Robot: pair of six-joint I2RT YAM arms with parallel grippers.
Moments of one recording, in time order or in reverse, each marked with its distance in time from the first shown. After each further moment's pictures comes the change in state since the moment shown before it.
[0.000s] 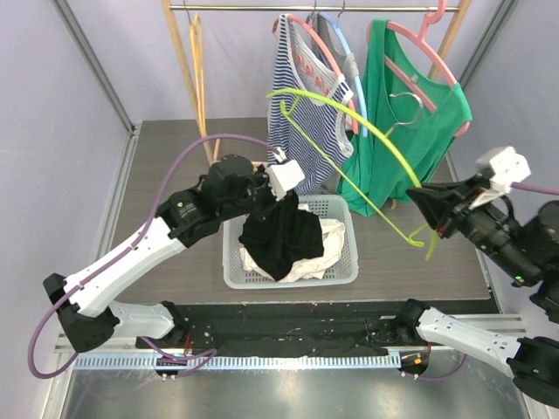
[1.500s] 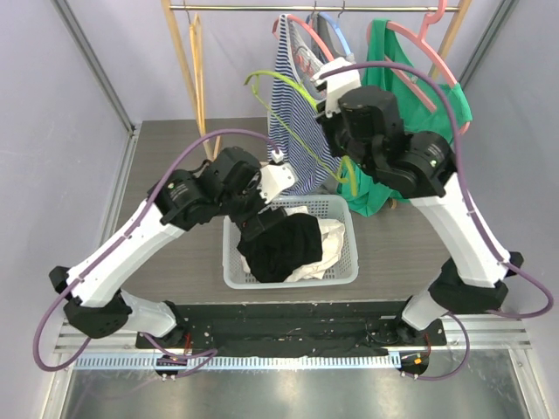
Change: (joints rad) left arm -0.028 0.145 0.318 -0.627 -0.179 -0.079; right arm 0.031 0.814 0.574 -0.129 0.256 -0.018
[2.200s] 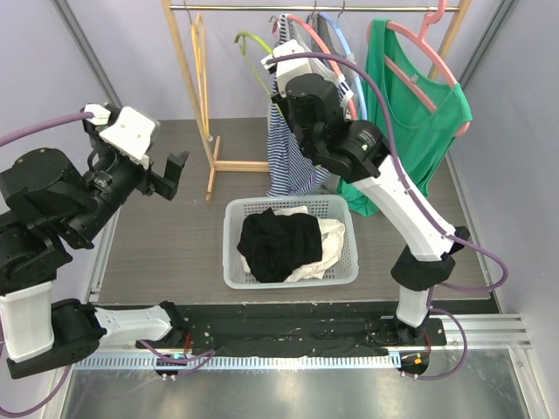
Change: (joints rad) left arm 0.000 -0.241 0.429 0.103 -0.346 0.115; right arm 0.063 0.284 0.205 0.225 0.232 -0.140
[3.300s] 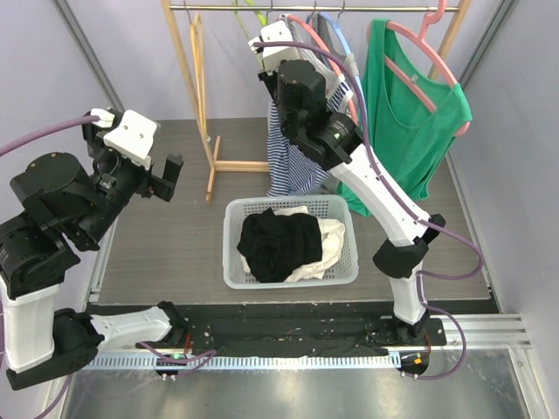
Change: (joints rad) left arm 0.086 -0.057 -0.116 0.030 -0.029 -0.019; right arm -0.053 0.153 0.069 0.344 0.008 -0.157
